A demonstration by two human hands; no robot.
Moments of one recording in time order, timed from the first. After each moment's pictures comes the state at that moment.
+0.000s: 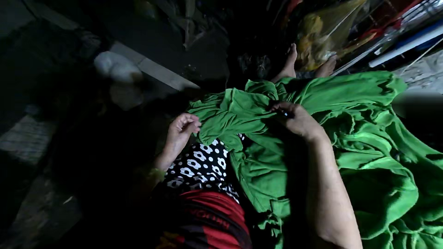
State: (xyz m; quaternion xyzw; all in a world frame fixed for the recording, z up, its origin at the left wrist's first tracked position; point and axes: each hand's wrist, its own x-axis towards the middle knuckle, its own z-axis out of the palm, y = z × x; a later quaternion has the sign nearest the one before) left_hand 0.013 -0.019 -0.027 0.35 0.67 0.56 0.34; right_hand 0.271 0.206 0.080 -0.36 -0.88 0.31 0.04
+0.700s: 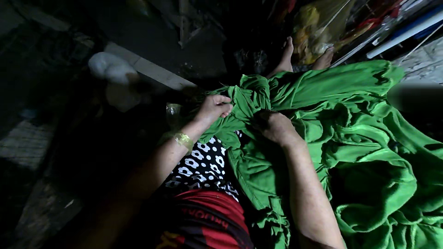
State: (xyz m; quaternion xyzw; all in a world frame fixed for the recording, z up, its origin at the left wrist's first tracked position) left_hand 0.044 0.083 0.022 0.36 0.65 0.46 0.48; right_hand 0.252 0.167 0.056 -0.41 -0.89 0.21 -0.08
